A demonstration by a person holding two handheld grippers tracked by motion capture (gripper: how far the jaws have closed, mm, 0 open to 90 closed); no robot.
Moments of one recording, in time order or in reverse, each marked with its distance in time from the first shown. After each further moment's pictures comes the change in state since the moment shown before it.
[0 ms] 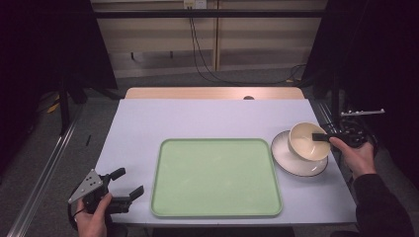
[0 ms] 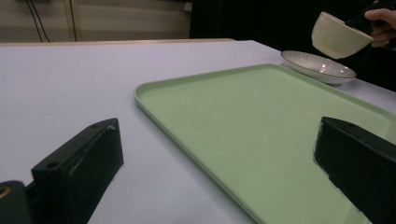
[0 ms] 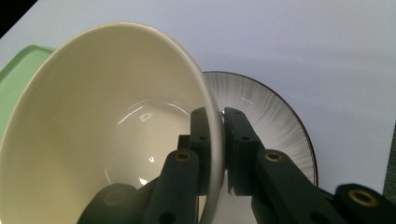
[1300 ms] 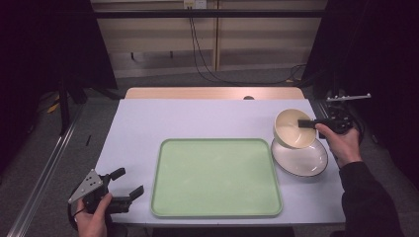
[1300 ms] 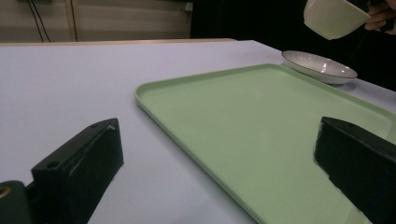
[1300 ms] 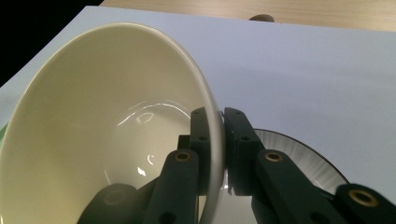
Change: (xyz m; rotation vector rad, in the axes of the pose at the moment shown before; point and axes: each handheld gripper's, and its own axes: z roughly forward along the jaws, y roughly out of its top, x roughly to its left) left arm 0.000 0.000 0.000 0.001 0.002 0.001; right arm 0.042 0.044 0.014 -0.039 0.047 -0.043
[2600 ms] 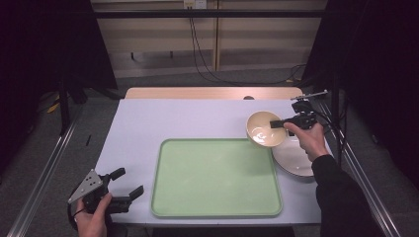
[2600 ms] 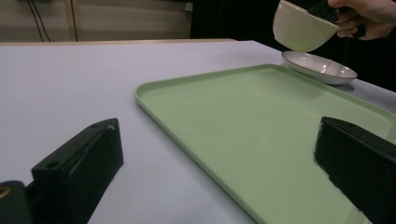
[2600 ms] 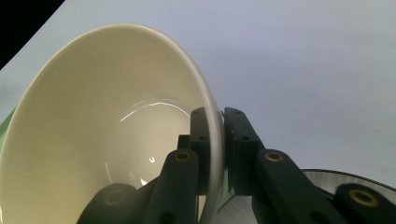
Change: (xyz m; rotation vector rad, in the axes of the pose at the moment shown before) left arm 0.000 0.000 0.000 -0.006 0.003 -0.008; right arm 0.033 0.017 0.076 0.116 0.045 -0.006
